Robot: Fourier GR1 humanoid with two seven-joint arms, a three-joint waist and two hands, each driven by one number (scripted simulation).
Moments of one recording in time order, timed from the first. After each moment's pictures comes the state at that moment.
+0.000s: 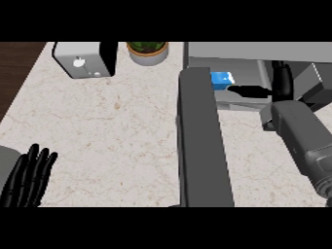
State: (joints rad) left arm 0.47 0.02 -0.20 -2.26 -0.09 -0.07 -0.06; right arm -0.94 -0.28 -0.33 -0.17 0.18 -0.33 -0.80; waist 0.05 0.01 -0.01
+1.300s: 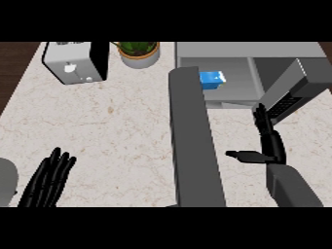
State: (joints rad) left arm 0.48 0.05 -0.26 -2.25 -0.05 -0.12 -0.05; right arm -0.52 -0.16 -0.32 -0.28 0.09 0.01 -0.95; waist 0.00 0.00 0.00
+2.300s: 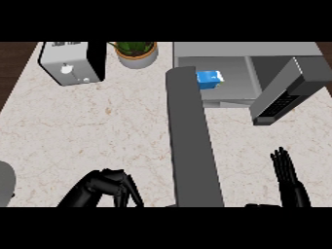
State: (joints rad) left arm 0.21 0.07 -0.38 -1.99 -0.11 -0.23 0.00; right arm -0.02 -0.14 -0.20 -0.73 0.00 0.23 -0.96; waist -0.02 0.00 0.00
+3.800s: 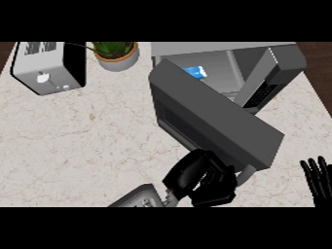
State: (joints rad) left arm -0.50 0.00 -0.90 -1.25 0.11 0.26 0.03; right arm 0.32 -0.29 -0.04 -1.43 -0.27 0.39 -0.79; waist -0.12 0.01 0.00
